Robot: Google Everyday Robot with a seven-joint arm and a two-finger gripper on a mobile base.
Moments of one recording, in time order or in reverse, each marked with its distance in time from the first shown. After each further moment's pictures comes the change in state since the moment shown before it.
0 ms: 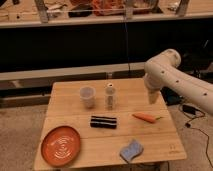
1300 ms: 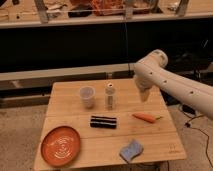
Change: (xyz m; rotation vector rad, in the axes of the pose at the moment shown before) arm -0.038 -0.020 0.011 0.039 -0.012 -0.084
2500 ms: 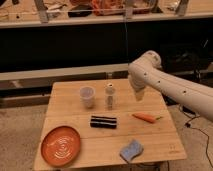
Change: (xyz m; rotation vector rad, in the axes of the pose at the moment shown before) arm -0.027 -0.015 0.009 0.026 -0.019 -0.063
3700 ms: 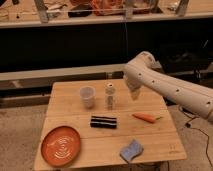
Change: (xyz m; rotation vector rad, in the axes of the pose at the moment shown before) arm -0.016 -0.013 0.014 0.010 -0.015 -0.036
